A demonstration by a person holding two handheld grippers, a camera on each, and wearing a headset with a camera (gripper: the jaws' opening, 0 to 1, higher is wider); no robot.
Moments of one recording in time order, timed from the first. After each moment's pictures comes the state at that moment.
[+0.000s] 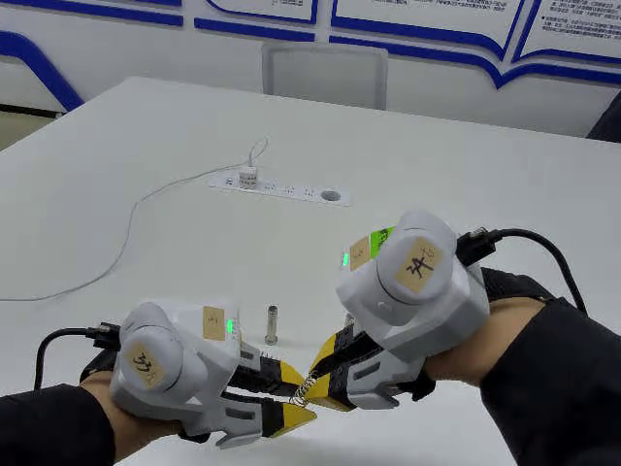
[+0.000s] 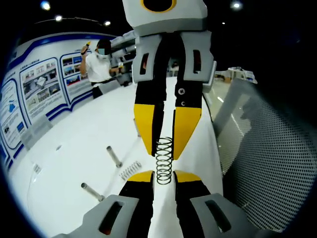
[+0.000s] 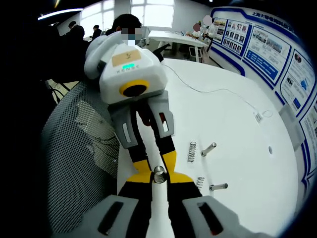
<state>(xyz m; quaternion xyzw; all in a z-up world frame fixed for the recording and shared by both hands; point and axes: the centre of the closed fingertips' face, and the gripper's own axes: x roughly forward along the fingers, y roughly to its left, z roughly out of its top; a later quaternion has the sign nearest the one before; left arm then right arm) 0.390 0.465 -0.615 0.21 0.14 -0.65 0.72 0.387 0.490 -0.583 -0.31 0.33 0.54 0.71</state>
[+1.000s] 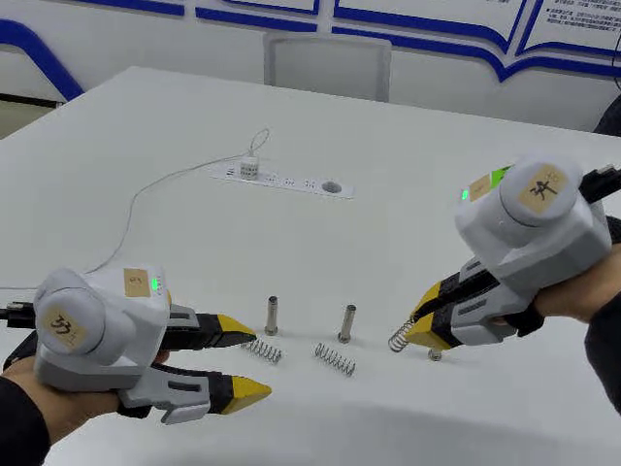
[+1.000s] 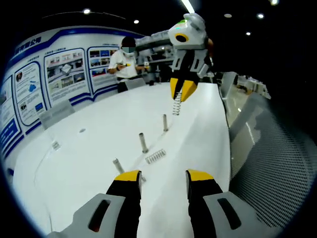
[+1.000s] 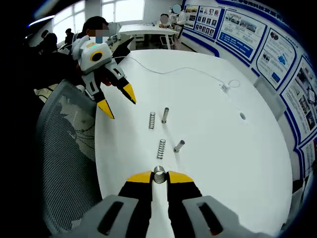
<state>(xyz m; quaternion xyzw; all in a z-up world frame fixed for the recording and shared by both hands) 0.418 0.522 -0.599 0.16 0.16 -0.57 0.79 0.428 0.381 -0.560 -0.30 0.39 0.44 0.76</state>
